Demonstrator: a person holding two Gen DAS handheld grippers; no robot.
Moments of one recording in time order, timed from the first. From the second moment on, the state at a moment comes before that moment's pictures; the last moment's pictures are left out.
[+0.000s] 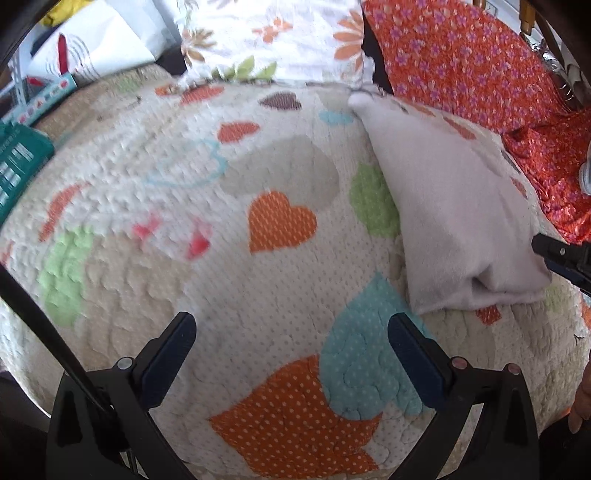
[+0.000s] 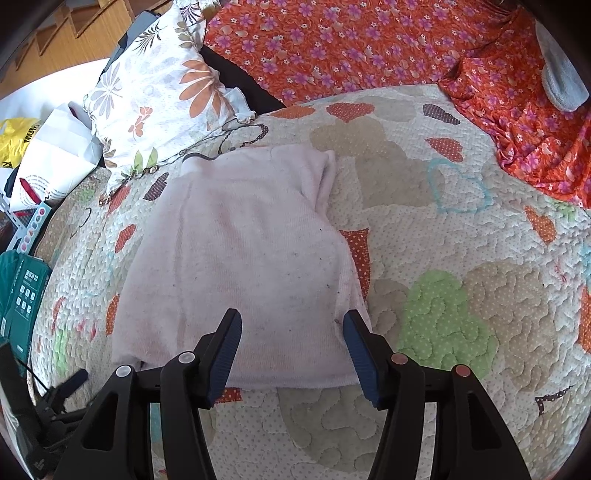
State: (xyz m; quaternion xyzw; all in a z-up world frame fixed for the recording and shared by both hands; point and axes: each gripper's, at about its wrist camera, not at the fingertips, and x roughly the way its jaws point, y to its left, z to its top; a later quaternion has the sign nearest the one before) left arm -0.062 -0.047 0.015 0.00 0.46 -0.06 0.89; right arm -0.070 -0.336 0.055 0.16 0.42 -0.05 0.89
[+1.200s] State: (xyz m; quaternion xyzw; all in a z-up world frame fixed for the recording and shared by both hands) left arm -0.068 -0.058 0.023 0.05 0.44 -0.05 0.89; right arm -0.075 -0.310 0.058 0.09 0.40 -0.05 0.91
